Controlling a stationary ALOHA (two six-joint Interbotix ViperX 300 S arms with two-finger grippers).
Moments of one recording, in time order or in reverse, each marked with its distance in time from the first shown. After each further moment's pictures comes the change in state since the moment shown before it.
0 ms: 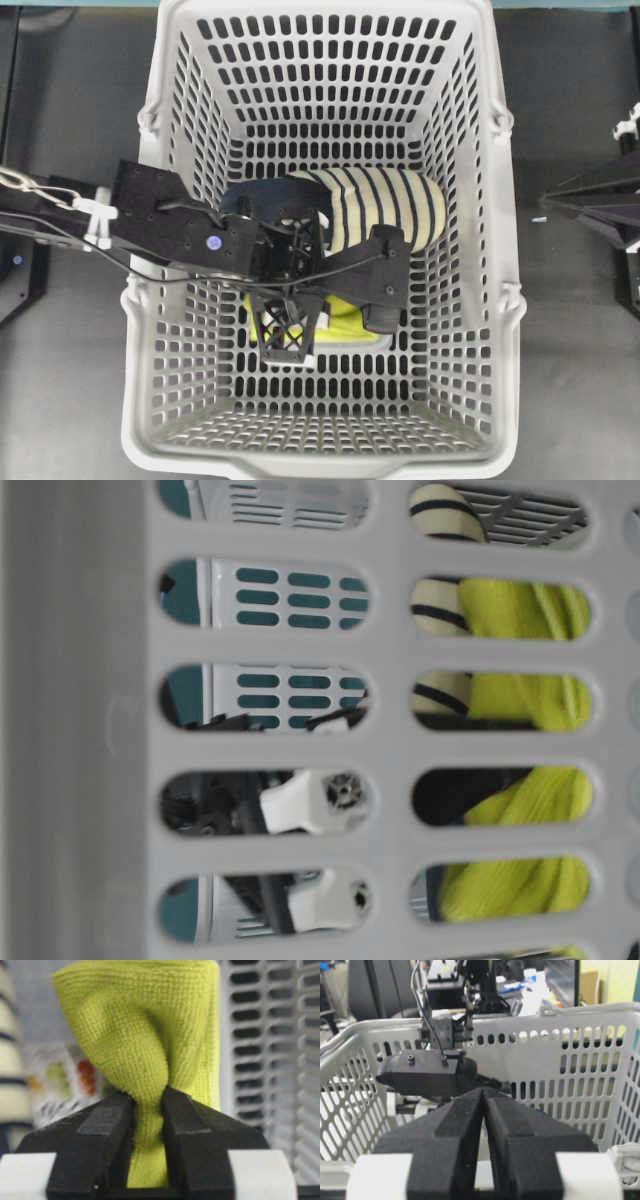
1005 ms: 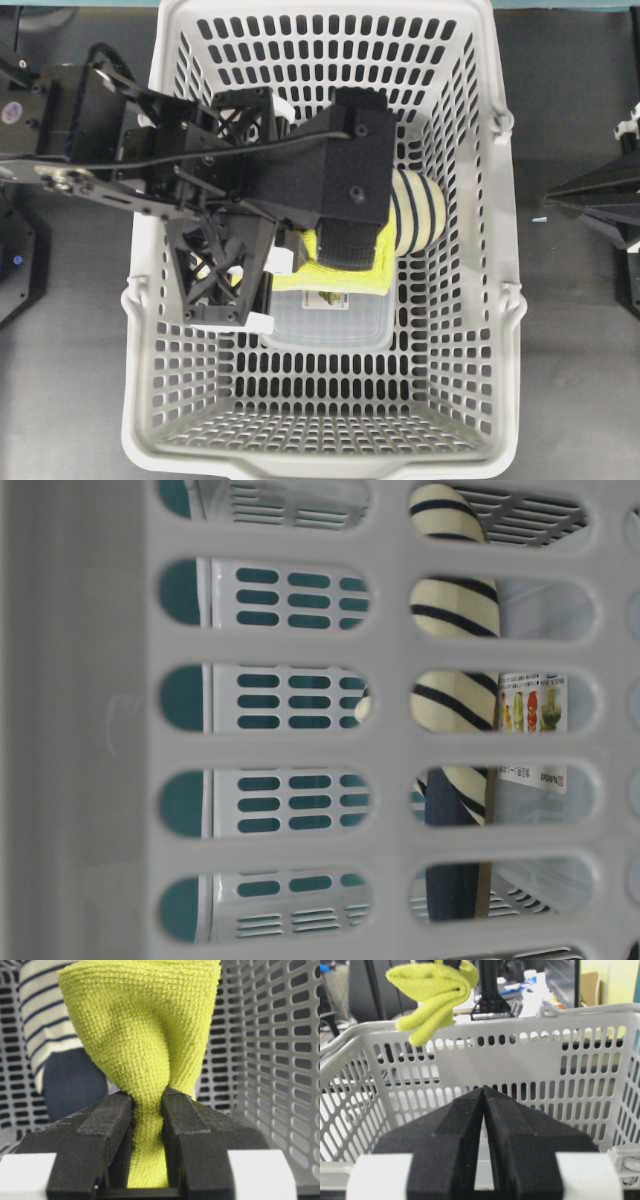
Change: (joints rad) left arm 0.006 -0.179 -0.463 0.000 0.471 0.028; right arm 0.000 -0.003 0.000 0.002 0.000 0.002
